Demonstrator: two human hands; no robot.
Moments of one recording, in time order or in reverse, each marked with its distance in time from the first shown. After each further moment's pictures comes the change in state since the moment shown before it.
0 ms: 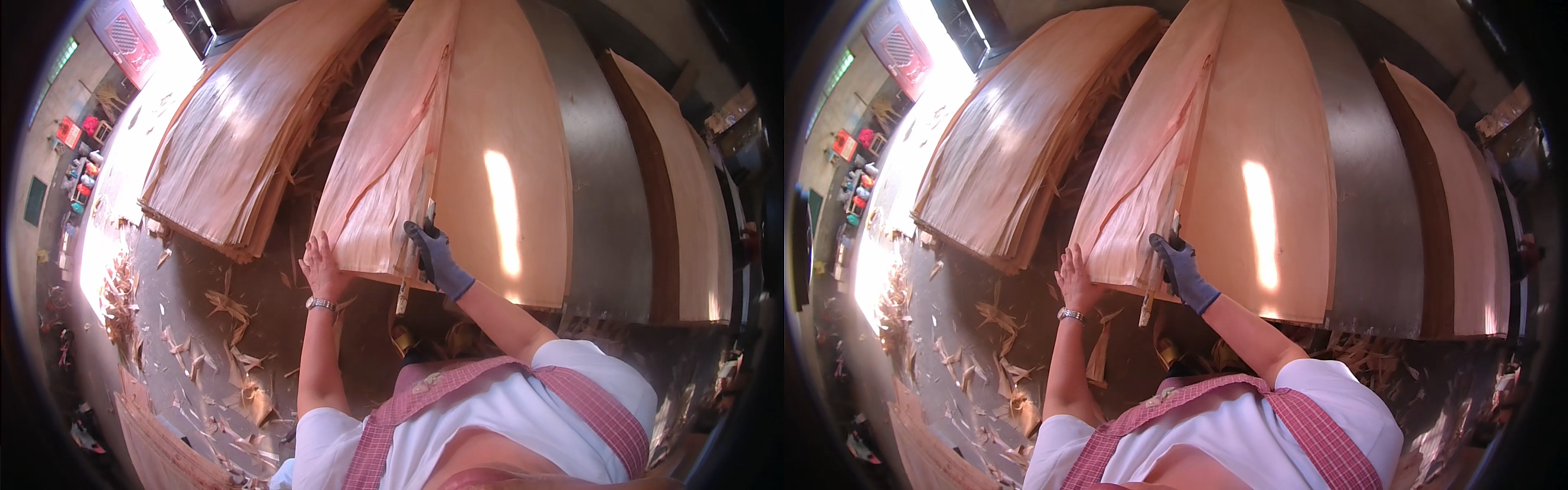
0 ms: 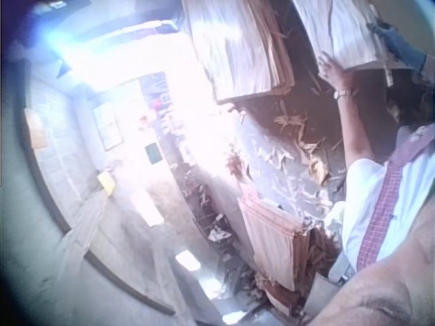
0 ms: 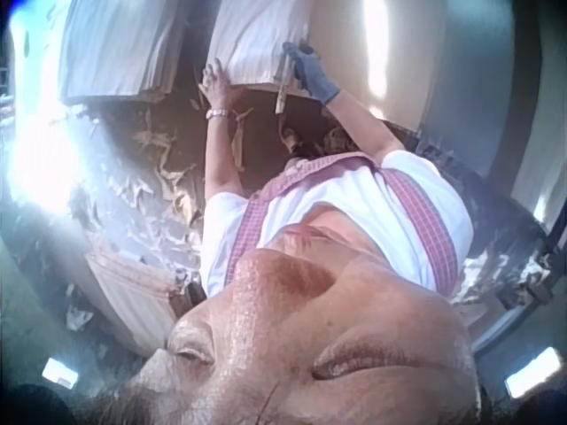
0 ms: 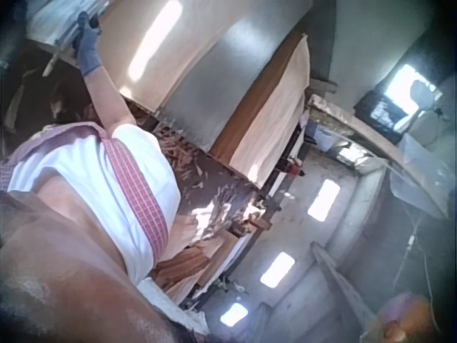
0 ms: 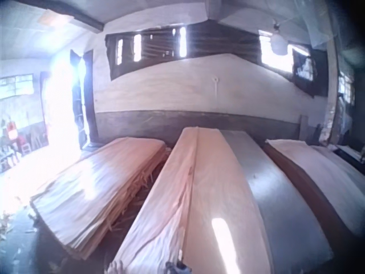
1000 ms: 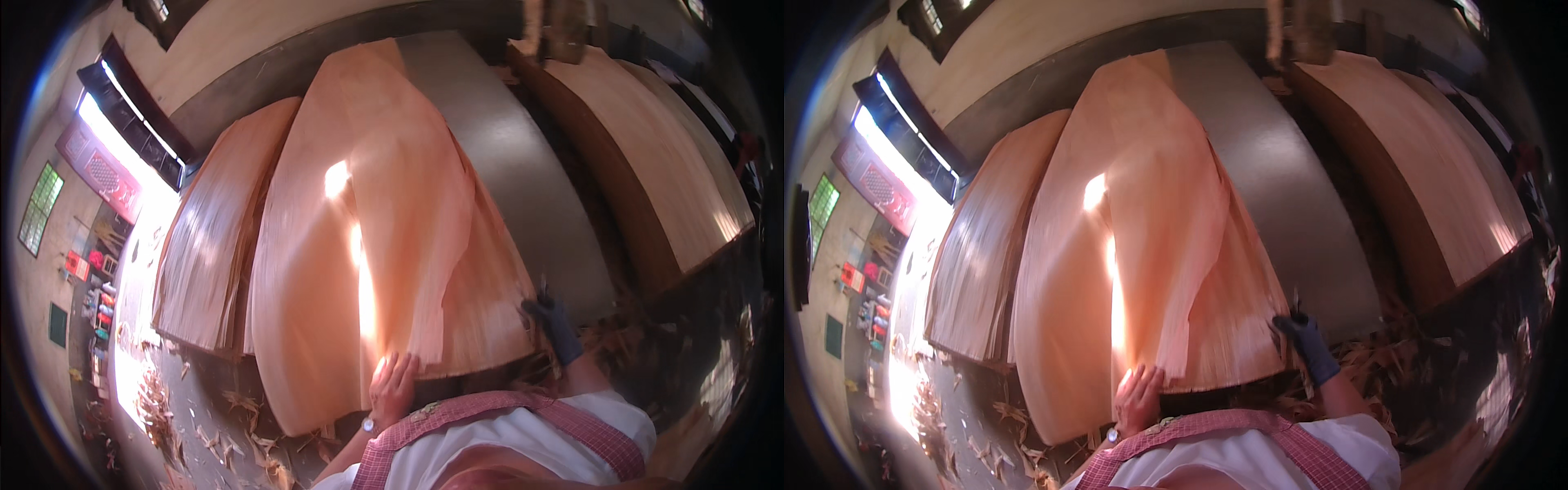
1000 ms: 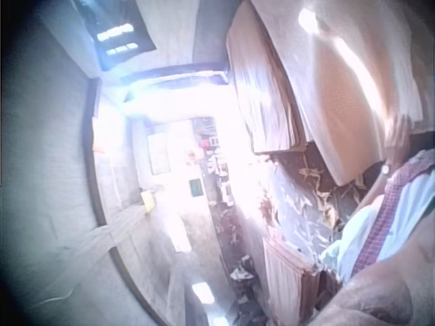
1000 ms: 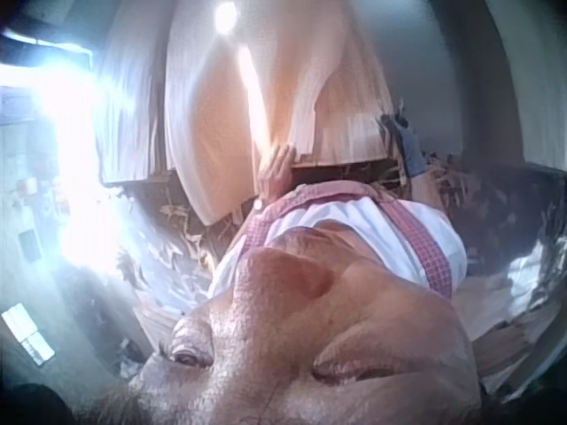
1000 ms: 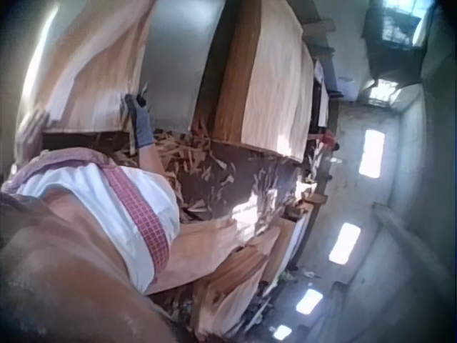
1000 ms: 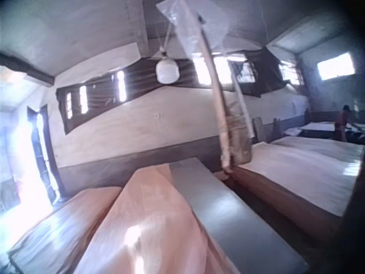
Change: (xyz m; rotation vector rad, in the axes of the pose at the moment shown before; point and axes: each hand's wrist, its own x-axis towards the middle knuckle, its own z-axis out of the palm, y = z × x) left_hand -0.256 0.414 0.011 -0.115 0.109 0.875; right_hand -0.178 -0.047 -0.592 -0.096 0.314 -0.161
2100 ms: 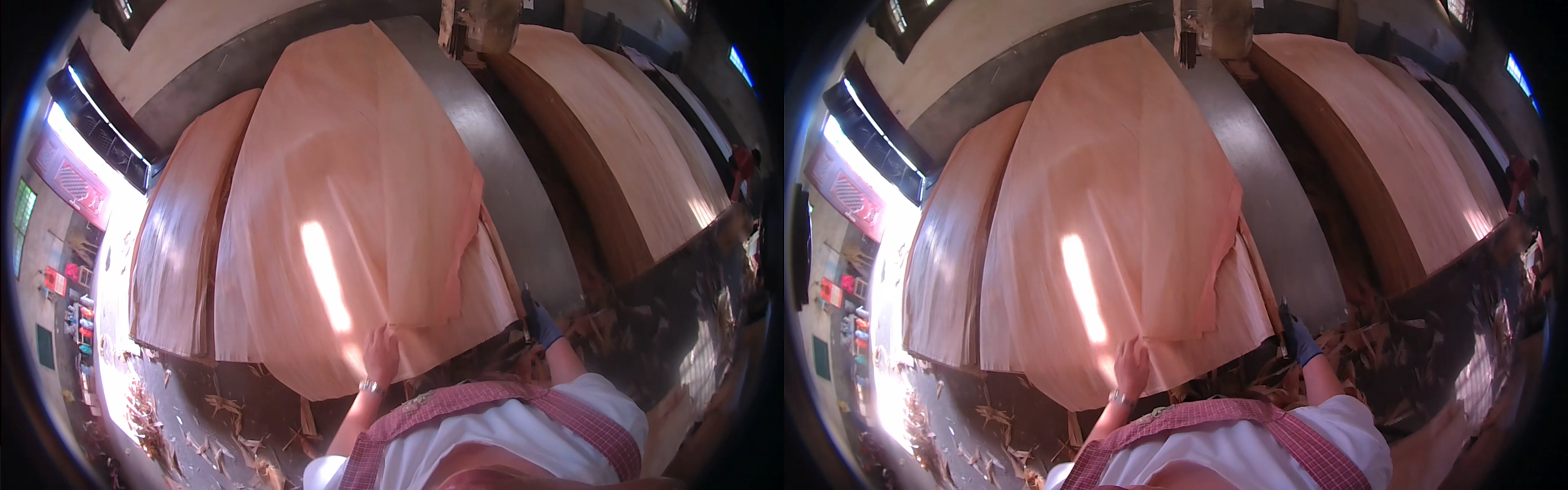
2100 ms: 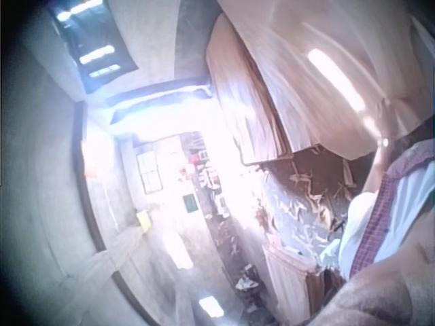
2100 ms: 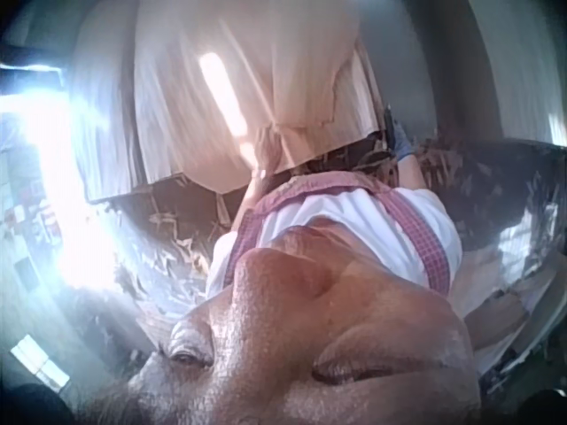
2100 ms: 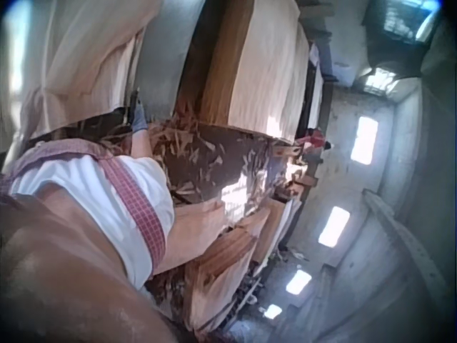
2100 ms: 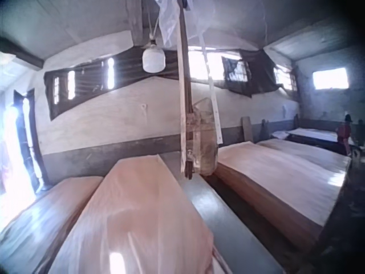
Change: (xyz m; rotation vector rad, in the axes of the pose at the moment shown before) left_hand 0.042 -0.006 0.113 -0.461 -0.238 -0.638; right_hand 0.043 0.091 -0.092 -0.005 0.105 0.446
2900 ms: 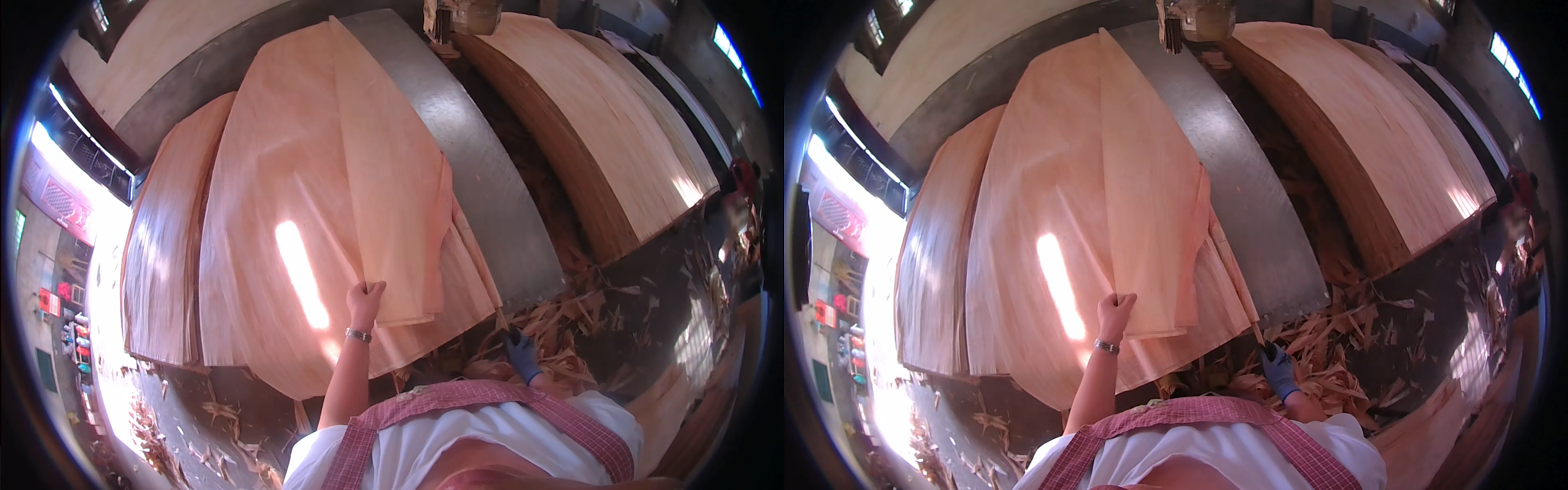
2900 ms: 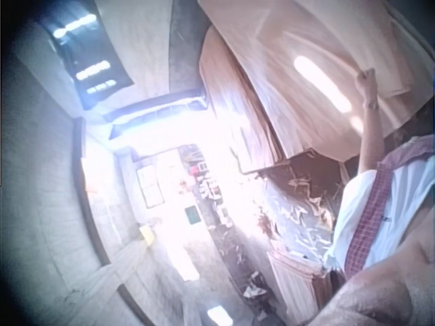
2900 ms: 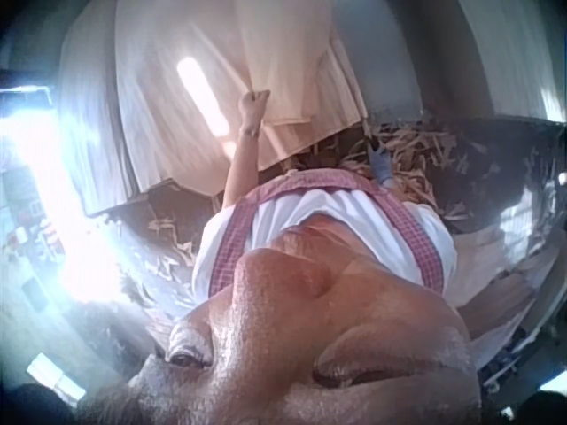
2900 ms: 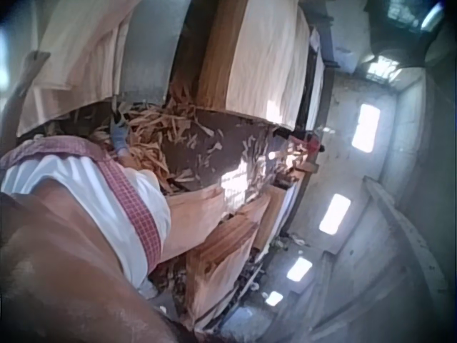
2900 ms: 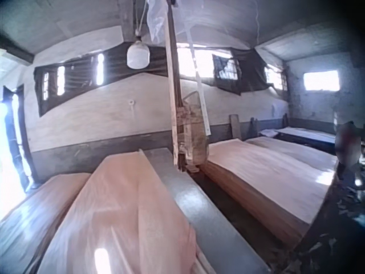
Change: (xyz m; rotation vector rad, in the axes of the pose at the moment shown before) left_hand 0.111 0.047 0.039 -0.277 -0.011 -0.222; right_hand -0.073 0.115 -0.023 -0.656 0.437 -0.531
